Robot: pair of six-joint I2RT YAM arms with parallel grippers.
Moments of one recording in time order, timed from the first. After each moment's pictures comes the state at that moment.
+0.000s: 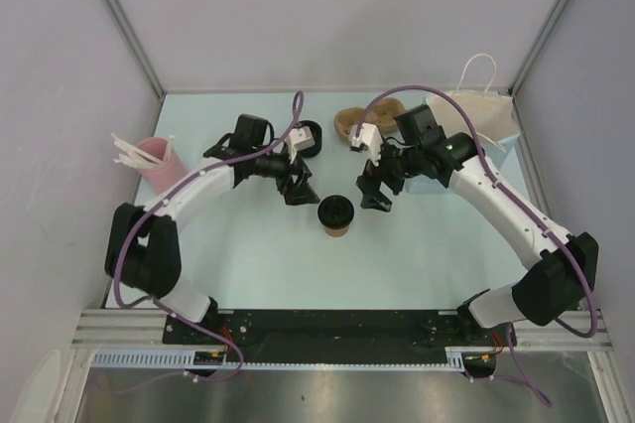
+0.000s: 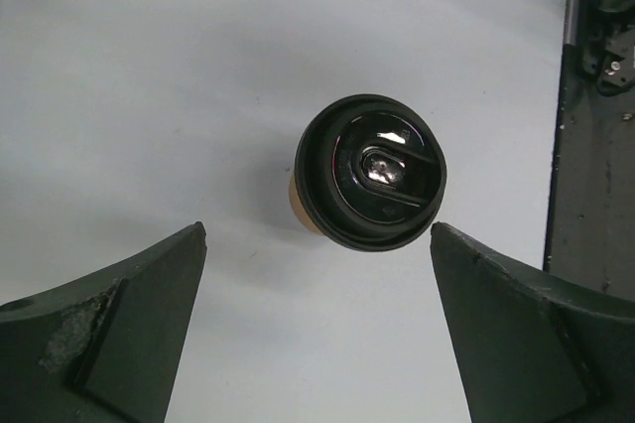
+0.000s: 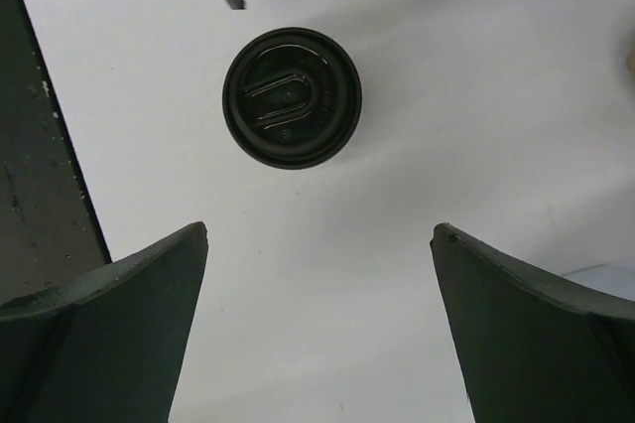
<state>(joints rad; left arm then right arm) -0.37 1.53 1.11 -0.39 0.90 0.43 0.54 1.43 1.37 -0.82 -0.53 -0.56</state>
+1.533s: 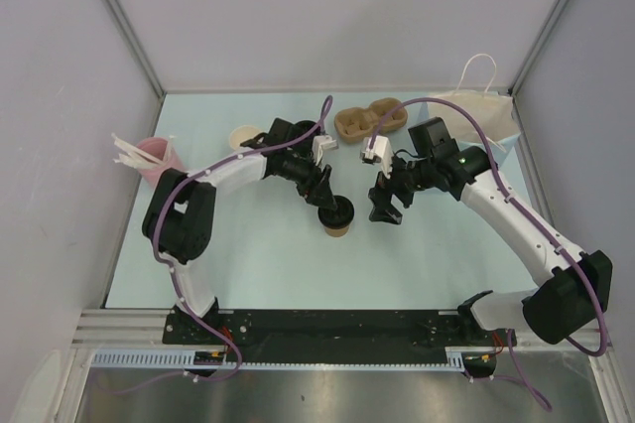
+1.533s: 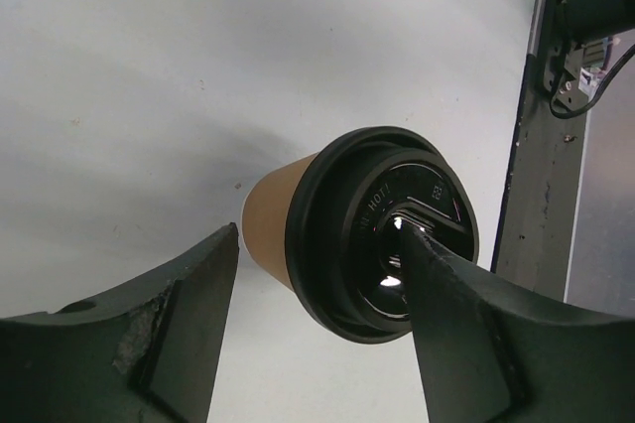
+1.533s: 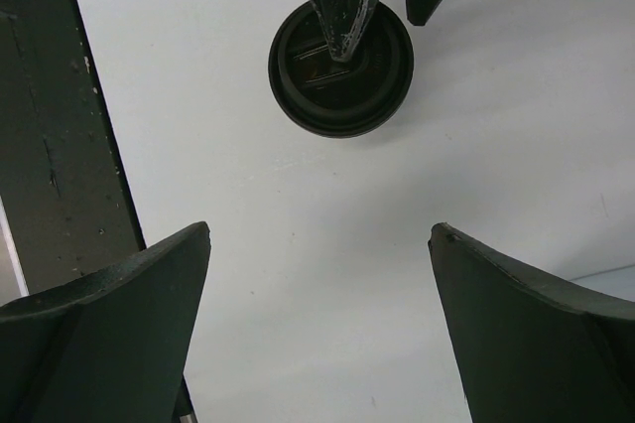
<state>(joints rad) -0.46 1.85 1.27 -0.44 0.91 0.25 0.49 1.32 1.24 -0.84 -0.63 -0.58</state>
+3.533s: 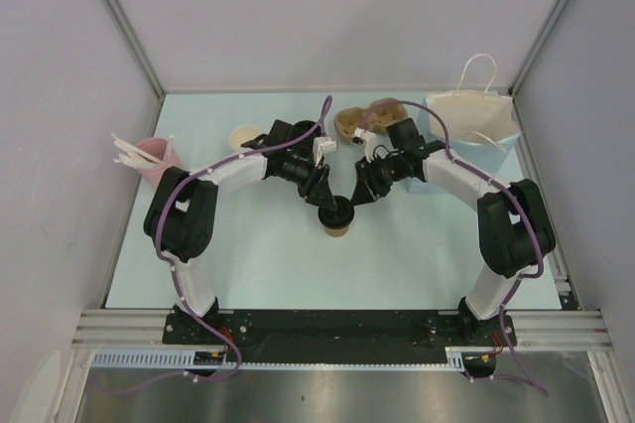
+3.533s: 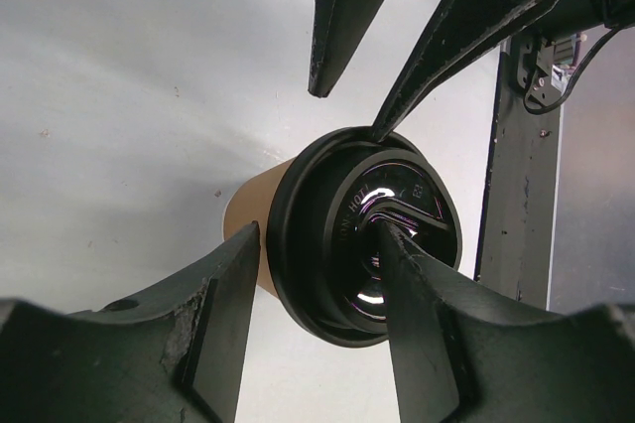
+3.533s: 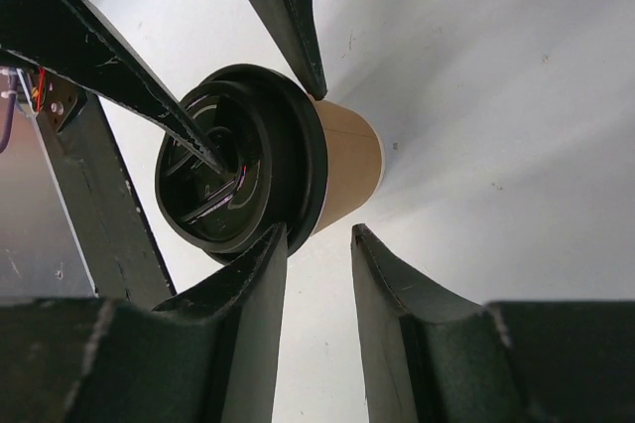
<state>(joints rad) -0.46 1.87 1.26 -0.43 0.97 0.26 0.42 1.73 1.21 -0.49 -0.79 -0.17</state>
